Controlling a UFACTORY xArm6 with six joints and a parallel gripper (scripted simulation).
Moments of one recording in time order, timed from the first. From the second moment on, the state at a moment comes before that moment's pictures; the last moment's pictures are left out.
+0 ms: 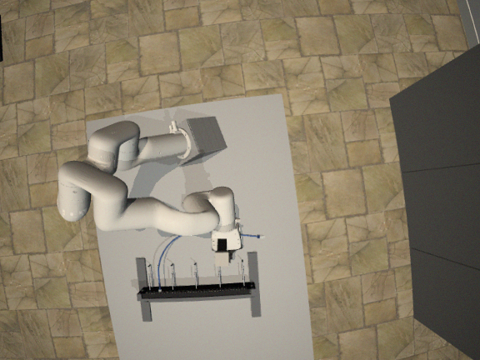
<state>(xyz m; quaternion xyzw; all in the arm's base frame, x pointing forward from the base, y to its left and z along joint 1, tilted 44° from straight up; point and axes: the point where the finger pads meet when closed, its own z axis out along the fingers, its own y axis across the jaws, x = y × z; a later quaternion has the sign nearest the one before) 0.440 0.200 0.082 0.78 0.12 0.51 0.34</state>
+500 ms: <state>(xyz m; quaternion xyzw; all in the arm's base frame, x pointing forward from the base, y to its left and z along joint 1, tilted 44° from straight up) 0.434 0.174 0.106 0.78 0.12 0.51 0.34</state>
